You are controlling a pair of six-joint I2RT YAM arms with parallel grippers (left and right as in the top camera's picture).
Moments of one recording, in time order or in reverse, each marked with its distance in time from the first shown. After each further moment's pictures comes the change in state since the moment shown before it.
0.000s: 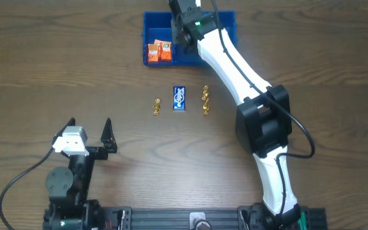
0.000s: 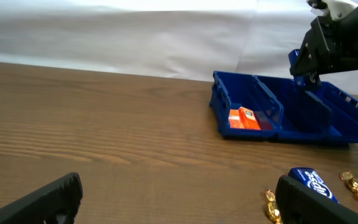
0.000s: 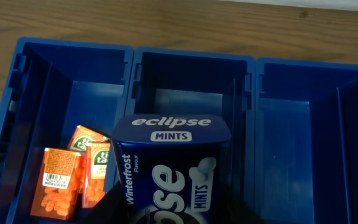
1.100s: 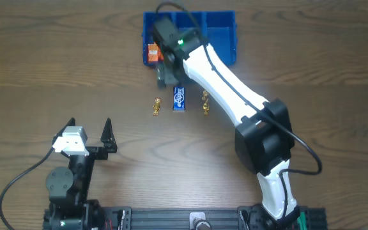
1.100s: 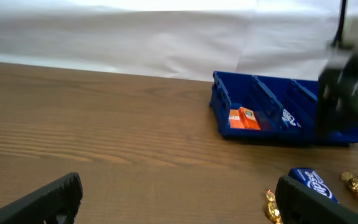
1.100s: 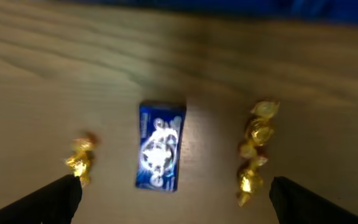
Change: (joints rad) left arm 0.000 0.000 0.000 0.000 0.000 0.000; right arm 0.132 -0.137 -0.214 -0.393 -0.152 0.212
